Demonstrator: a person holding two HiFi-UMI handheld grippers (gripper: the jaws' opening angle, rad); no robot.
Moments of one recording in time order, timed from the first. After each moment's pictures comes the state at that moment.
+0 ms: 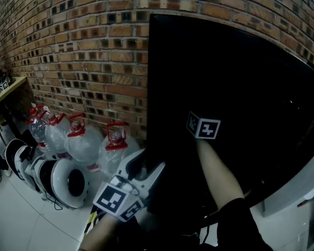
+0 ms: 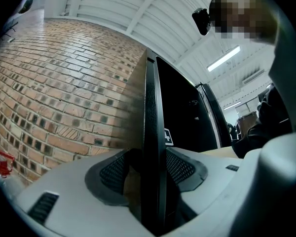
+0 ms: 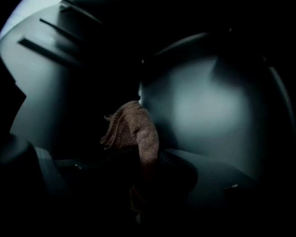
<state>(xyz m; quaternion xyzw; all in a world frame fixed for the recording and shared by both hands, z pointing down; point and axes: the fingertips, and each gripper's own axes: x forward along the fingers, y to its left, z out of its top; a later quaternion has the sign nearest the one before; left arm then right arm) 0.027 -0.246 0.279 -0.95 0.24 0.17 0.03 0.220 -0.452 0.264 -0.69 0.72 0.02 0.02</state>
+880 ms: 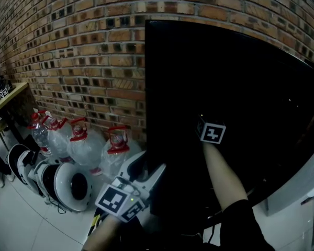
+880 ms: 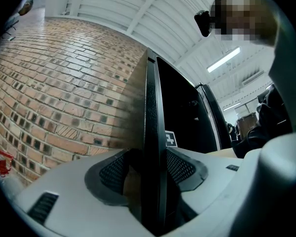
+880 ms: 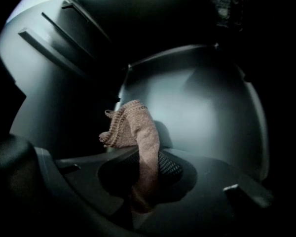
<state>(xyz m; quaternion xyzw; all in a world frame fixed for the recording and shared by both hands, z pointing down) 0.028 -0.248 0.280 -0.96 0.24 0.17 0.02 0.273 -0.432 0.264 -0.76 0.65 0.05 0.02</state>
